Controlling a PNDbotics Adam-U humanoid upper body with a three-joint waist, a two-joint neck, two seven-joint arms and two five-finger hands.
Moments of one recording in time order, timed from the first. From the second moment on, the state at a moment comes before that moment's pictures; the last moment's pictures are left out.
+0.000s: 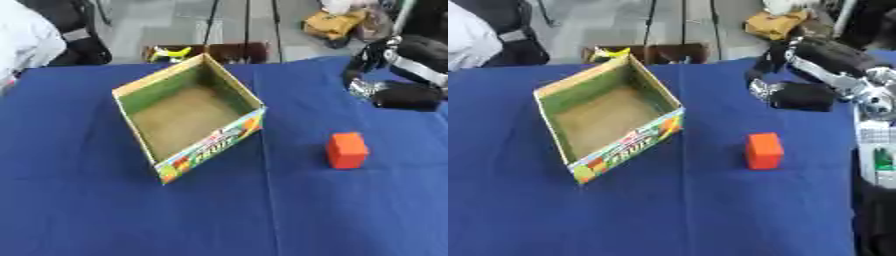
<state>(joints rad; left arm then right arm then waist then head) -0.11 0.11 0.47 -1.98 -0.04 -0.19 0.14 -0.72 -0.23 -0.16 -1.75 1.04 -0.28 0.87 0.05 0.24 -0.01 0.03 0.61</state>
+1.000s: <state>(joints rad) -0.11 0.11 0.47 -1.98 -0.04 -0.19 0.14 -0.77 -0.24 -0.15 -1.66 1.14 -0.33 0.82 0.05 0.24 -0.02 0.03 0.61</state>
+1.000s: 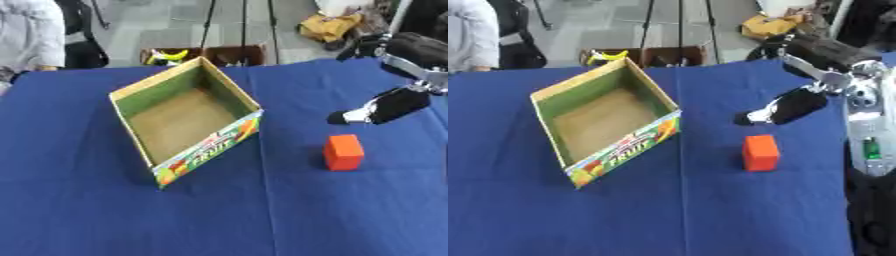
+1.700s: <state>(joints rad) -0.11 0.11 0.47 -1.98 -0.04 -0.19 0.14 -0.79 -0.27 -0.15 -1.59 1.21 -0.36 0.80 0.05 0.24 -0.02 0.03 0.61</state>
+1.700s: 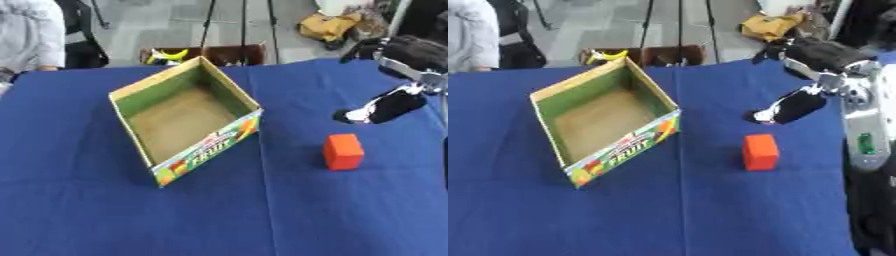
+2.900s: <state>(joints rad) -0.11 0.11 0.47 -1.98 -0.04 -0.19 0.13 -0.88 -0.37 -0.12 -1.34 1.16 -0.39 0.76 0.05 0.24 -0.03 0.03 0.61</state>
